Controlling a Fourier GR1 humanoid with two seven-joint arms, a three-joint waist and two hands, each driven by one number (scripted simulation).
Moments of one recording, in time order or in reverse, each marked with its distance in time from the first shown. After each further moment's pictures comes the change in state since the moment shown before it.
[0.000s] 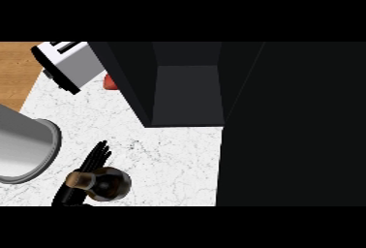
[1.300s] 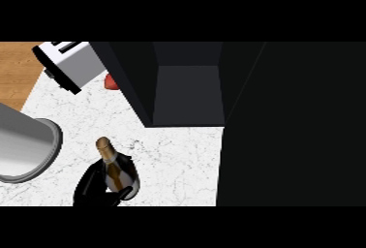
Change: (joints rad) left arm -0.095 -0.101 0.031 0.161 0.107 -0.082 -0.034; right arm -0.007 0.005 -0.027 0.003 -0.008 0.013 0.024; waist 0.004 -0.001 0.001
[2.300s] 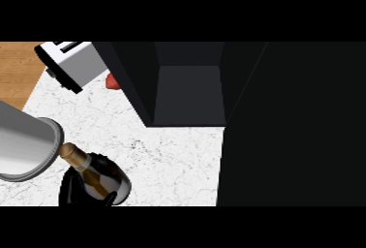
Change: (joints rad) left arm 0.085 -0.064 0.082 -0.191 0.105 0.197 -0.128; right arm 0.008 0.011 -0.021 0.010 -0.001 0.024 -0.032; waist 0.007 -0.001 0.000
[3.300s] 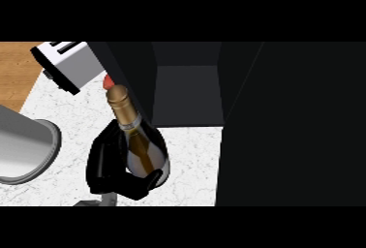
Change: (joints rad) left arm -0.099 -0.006 -0.425 -0.479 0.048 0.520 0.375; right arm 0.016 0.012 -0.030 0.000 -0.012 0.033 -0.002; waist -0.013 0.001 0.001
